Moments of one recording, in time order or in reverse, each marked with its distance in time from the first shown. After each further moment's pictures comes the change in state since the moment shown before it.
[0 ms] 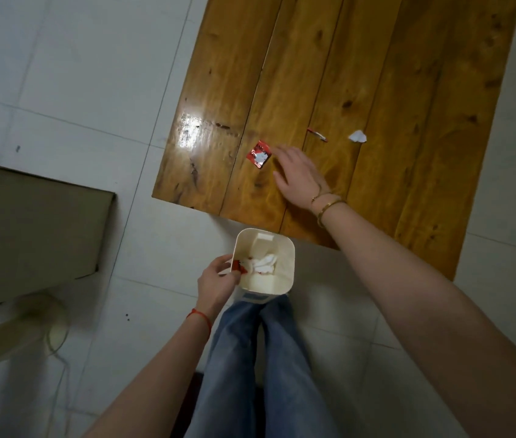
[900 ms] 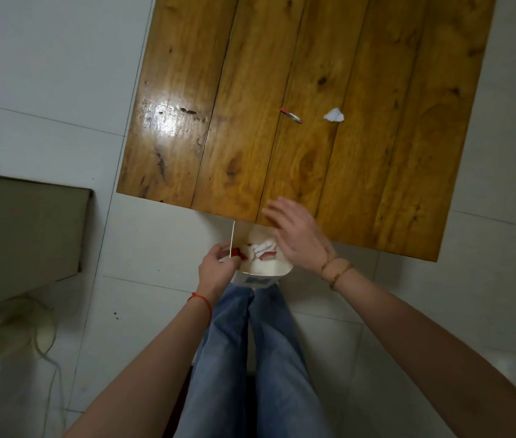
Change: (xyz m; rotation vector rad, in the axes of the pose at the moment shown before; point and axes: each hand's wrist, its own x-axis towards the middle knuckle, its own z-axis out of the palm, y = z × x) left_hand 0.019 0.008 0.050 -0.026 -0.021 -0.018; right_hand -0.134 0.028 0.046 0.075 0.013 -0.137
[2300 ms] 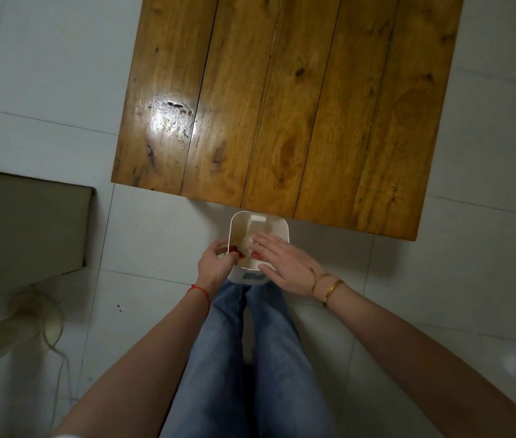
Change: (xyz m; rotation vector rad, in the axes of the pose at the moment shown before) left_hand -0.038 -0.010 0.022 0.024 -0.009 -0.013; right_hand -0.080 -0.018 0.017 0.025 -0.334 -0.060
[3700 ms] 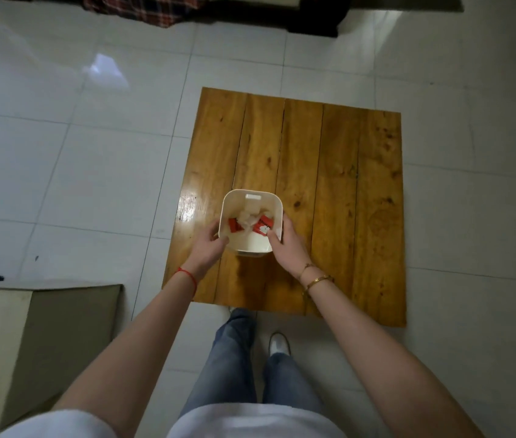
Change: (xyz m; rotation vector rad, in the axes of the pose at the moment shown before) left_hand -0.008 0.278 -0.116 0.069 -0.134 0.532; right_hand 0.117 -0.055 -0.264 0.691 0.592 0.554
